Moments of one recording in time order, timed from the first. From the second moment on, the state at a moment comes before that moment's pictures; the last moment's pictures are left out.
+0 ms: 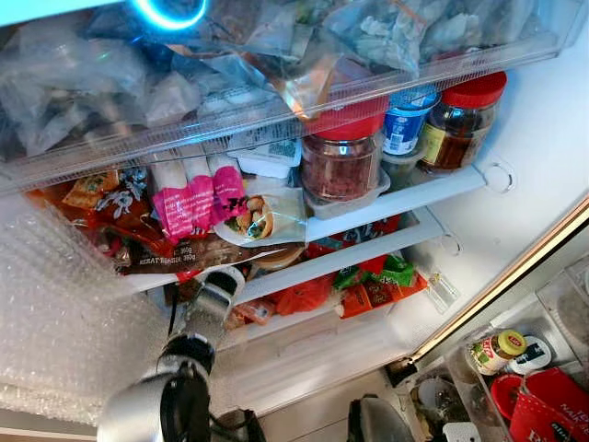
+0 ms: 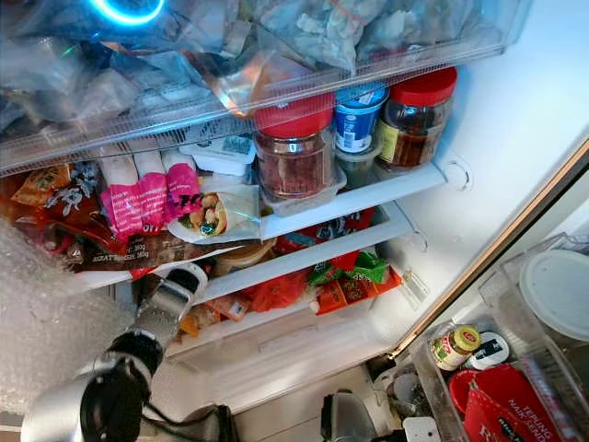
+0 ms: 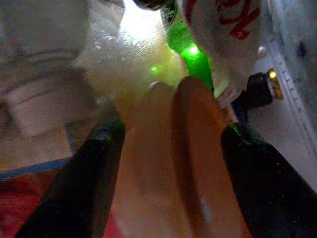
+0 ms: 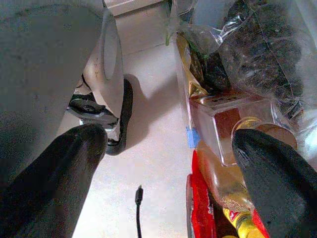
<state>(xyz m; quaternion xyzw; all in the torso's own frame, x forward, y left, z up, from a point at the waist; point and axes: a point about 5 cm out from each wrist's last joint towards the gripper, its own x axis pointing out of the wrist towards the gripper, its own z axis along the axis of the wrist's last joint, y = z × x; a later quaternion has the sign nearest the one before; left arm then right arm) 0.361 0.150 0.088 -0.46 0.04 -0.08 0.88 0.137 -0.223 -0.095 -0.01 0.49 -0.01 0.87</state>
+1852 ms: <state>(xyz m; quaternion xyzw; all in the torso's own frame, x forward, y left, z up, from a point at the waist) 0.317 0.136 0.069 -0.40 0.11 -0.23 0.88 0.137 -0.225 -0.094 -0.01 0.49 -0.01 0.87</state>
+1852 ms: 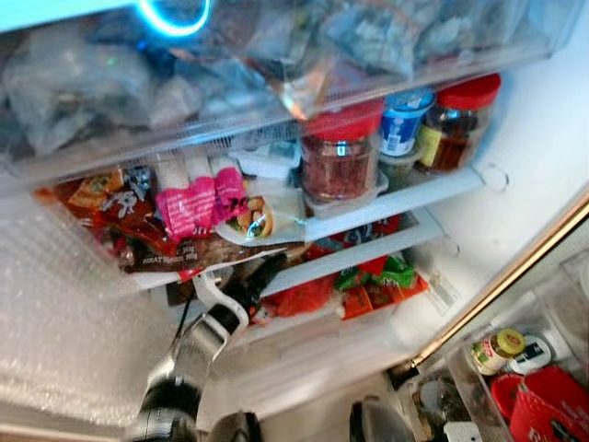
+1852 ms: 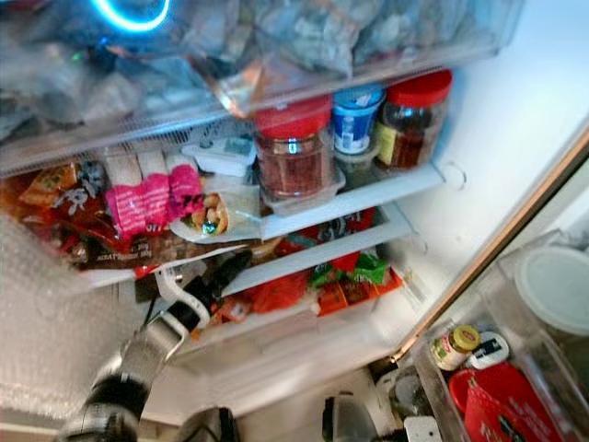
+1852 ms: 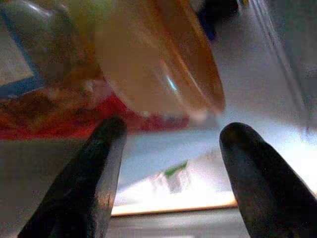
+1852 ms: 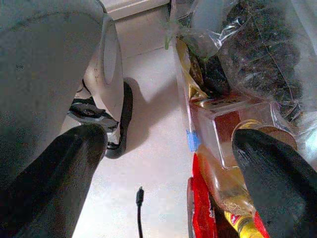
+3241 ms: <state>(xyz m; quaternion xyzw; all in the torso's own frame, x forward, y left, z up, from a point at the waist) 0.278 0.130 0.029 0.07 0.09 -0.18 0.98 0.141 -0.224 -0.093 -0.03 0.49 0.00 0.87</state>
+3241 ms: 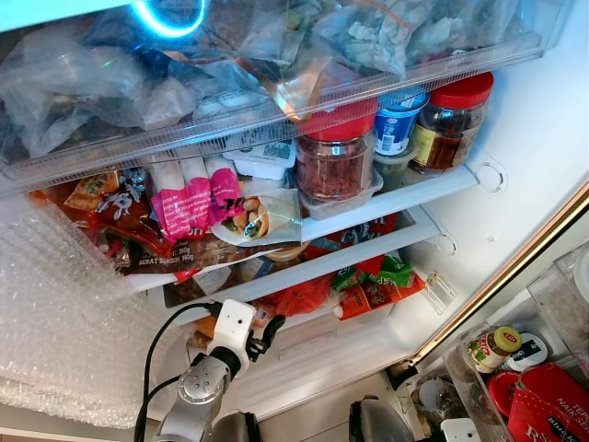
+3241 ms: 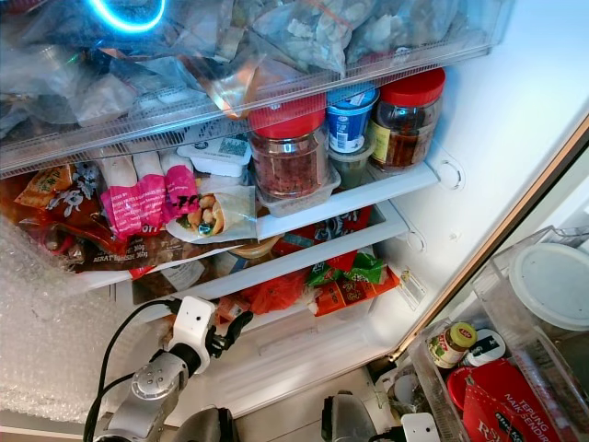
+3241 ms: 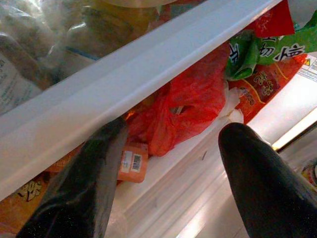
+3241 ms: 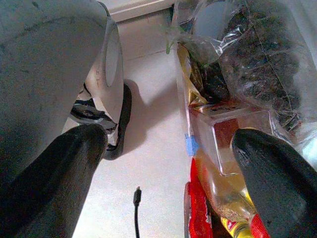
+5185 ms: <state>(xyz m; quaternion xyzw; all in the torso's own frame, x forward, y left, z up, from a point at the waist) 0.212 0.215 -0.058 0.08 0.36 0.04 0.93 0.140 -0.226 -0.093 -0.04 0.49 0.00 0.87</state>
